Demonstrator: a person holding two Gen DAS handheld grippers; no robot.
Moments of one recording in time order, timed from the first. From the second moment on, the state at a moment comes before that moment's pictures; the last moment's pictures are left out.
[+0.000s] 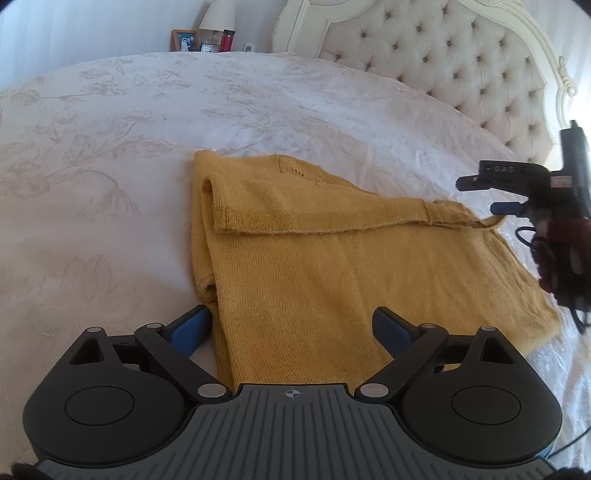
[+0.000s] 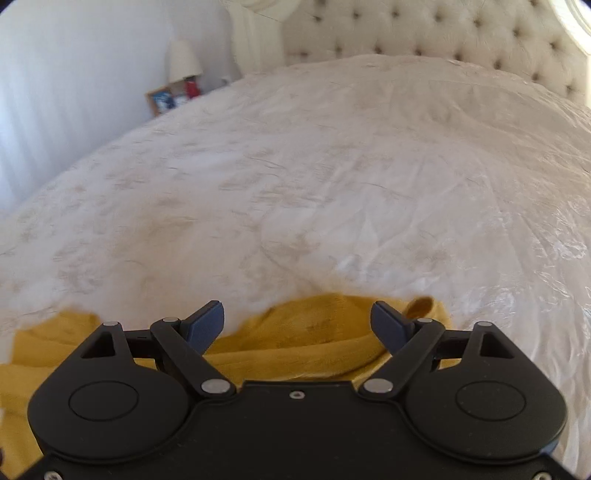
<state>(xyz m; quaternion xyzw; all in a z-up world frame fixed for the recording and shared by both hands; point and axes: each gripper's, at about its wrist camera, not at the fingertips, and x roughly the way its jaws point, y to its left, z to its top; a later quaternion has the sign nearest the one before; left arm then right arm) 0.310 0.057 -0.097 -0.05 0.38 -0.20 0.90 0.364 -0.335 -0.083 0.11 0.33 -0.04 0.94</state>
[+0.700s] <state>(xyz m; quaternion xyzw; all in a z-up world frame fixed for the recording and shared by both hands) 0.315 0.109 -0.068 -0.07 0.29 -0.06 0.95 0.375 -0.142 -0.110 -0.05 0.38 0.16 0.91</state>
